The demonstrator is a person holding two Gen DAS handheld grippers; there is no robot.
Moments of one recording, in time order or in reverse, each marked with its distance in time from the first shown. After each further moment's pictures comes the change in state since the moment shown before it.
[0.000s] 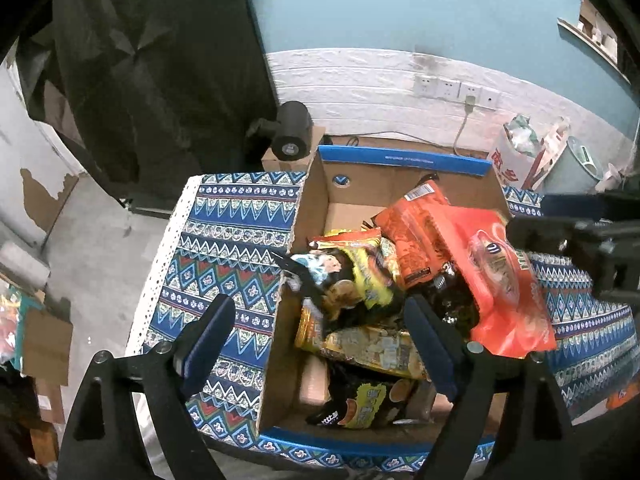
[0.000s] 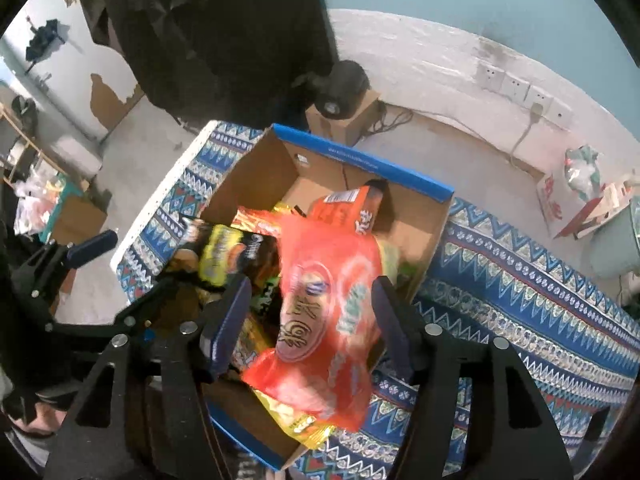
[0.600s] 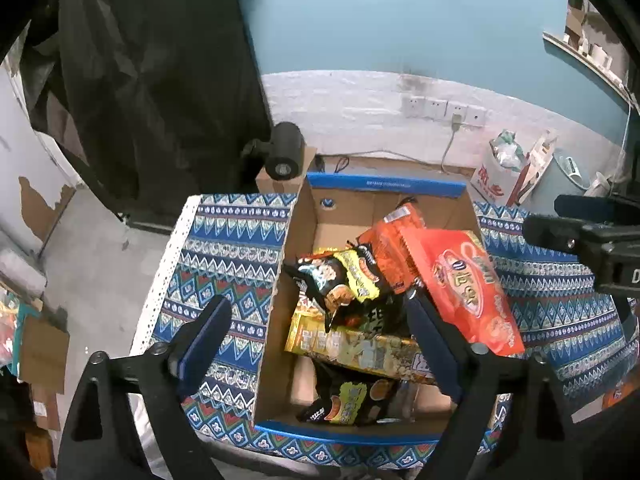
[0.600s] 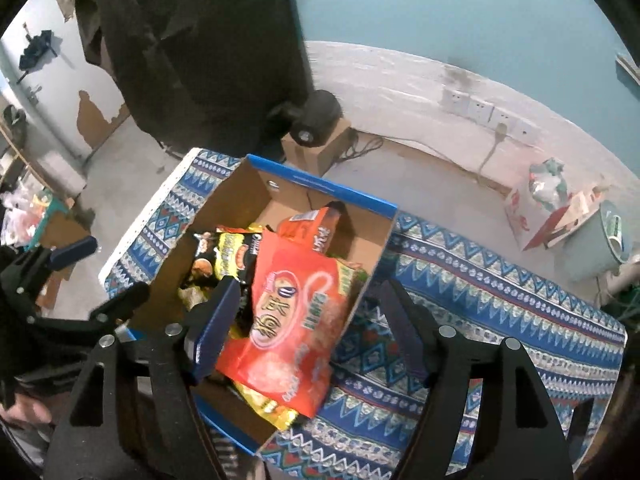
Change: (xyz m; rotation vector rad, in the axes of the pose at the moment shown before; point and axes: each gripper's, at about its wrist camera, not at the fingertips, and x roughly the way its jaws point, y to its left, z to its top) left arm -0.036 -0.005 0.004 0.003 -0.072 -0.025; right arm -0.041 -0.016 -0.013 0.010 -0.089 -0.094
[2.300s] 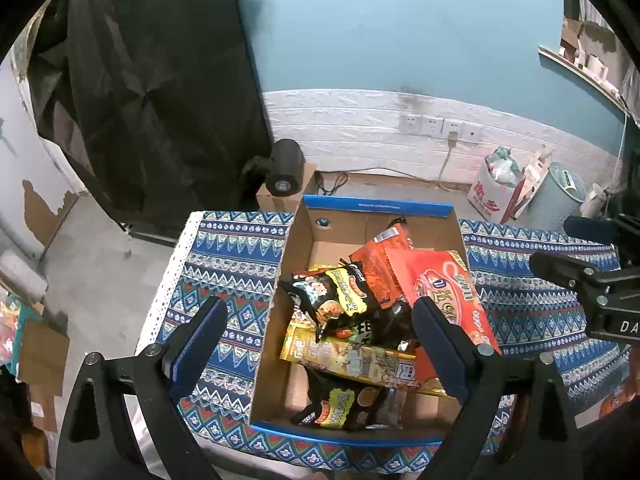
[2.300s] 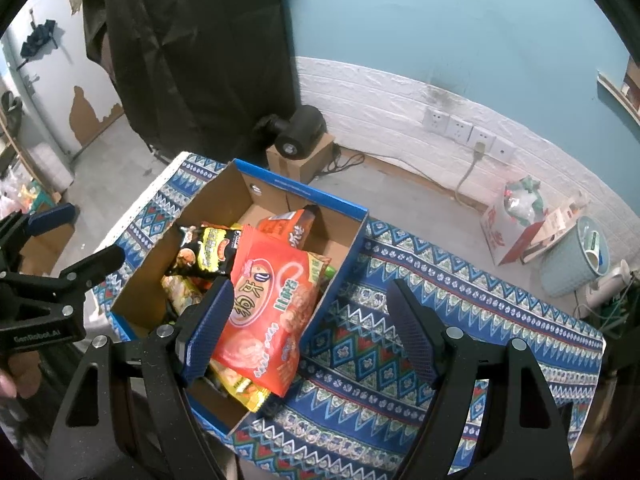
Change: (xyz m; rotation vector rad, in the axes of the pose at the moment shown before) left arm -0.019 -0.005 0.007 -0.013 -0.043 -0.005; right arm -0.023 -0.001 -0.014 -0.049 -0.057 -0.064
